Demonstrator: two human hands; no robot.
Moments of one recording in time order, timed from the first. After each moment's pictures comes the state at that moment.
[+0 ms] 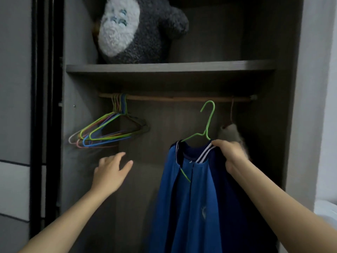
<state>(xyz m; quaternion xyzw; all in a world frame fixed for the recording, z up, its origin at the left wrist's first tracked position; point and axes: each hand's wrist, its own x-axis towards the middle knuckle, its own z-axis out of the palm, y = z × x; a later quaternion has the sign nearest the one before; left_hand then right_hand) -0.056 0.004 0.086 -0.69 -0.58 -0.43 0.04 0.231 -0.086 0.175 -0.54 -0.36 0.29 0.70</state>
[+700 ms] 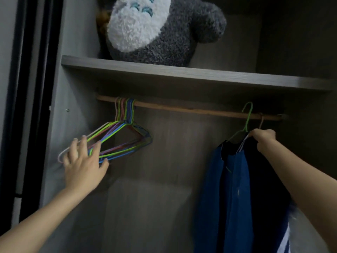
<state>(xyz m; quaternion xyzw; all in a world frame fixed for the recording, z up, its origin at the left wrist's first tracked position) -0.154 0.142 0.126 -0.65 -0.56 -0.48 0.21 0.269 0.044 0.269 -0.67 -0.24 0.09 0.70</state>
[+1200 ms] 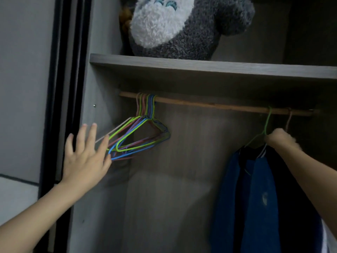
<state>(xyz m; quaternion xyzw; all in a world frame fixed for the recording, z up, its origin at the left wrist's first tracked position) -0.218 0.129 0.120 -0.65 -0.51 -0.43 0.37 0.244 0.059 0.255 -0.87 -0.31 -0.06 0.38</state>
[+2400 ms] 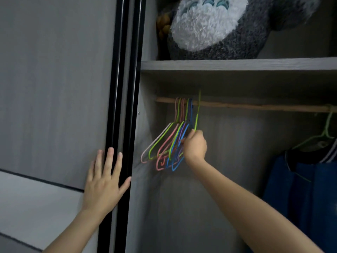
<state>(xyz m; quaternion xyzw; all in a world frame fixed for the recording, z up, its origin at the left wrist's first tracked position) -0.325 0.186 0.070 -0.69 -0.55 -0.38 0.28 -0.109 0.183 0.188 -0.62 -0.49 -0.06 0.61</state>
